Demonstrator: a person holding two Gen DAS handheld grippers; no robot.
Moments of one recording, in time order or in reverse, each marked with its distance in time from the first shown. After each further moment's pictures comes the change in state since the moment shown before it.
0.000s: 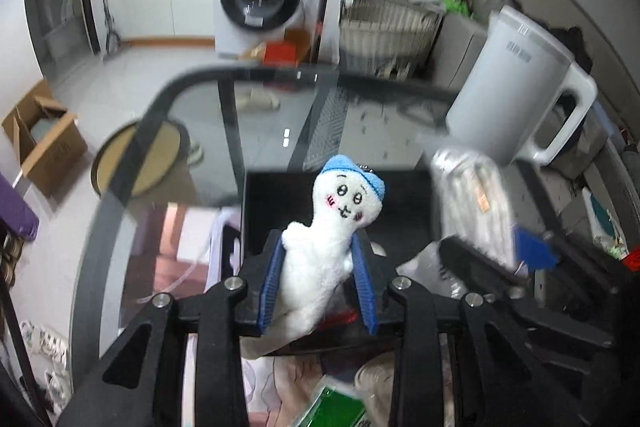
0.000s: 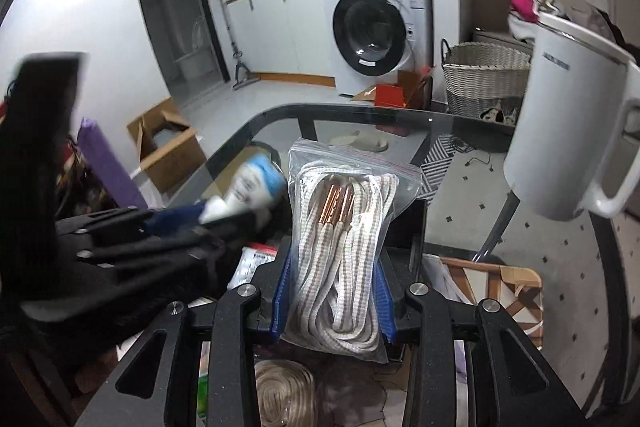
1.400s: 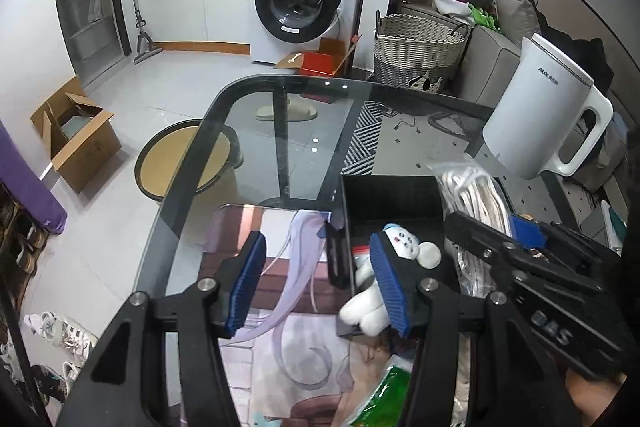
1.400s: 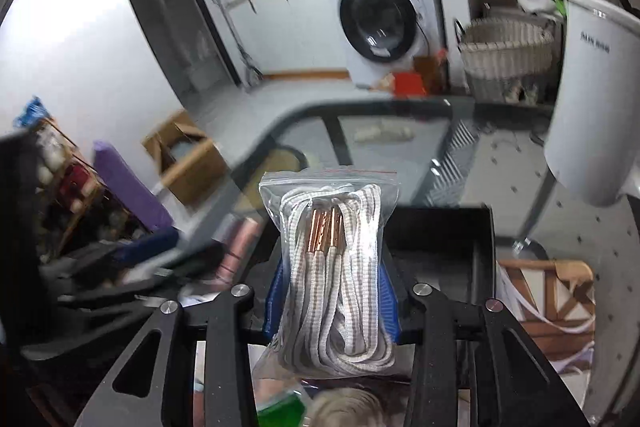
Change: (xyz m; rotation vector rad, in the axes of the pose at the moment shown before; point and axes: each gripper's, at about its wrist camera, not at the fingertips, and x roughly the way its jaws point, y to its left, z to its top) left arm -0.041 0.055 -0.009 -0.034 -0.042 0.090; right arm 0.029 0.026 0.021 0.116 0.049 0.073
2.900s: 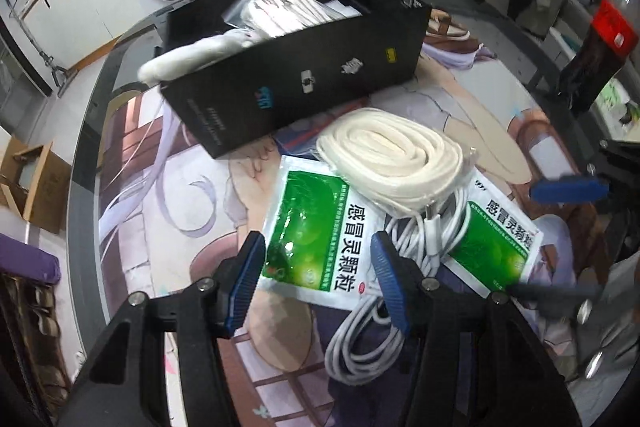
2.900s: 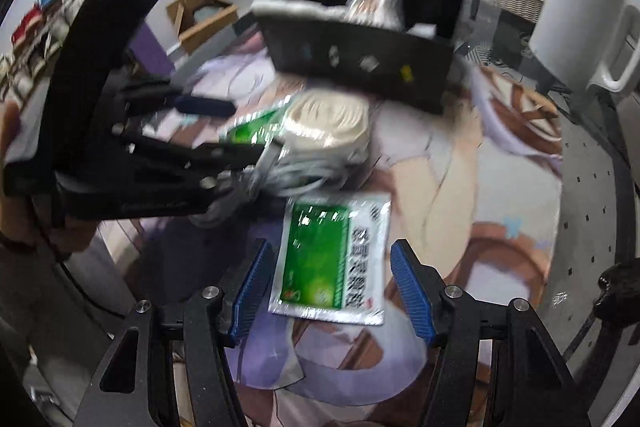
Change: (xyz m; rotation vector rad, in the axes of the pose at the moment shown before) left arm 0.002 -0.082 -0.127 0.409 0.269 -0.103; right arm -0.089 -0.007 -0.181 -0.257 0.343 -0.006
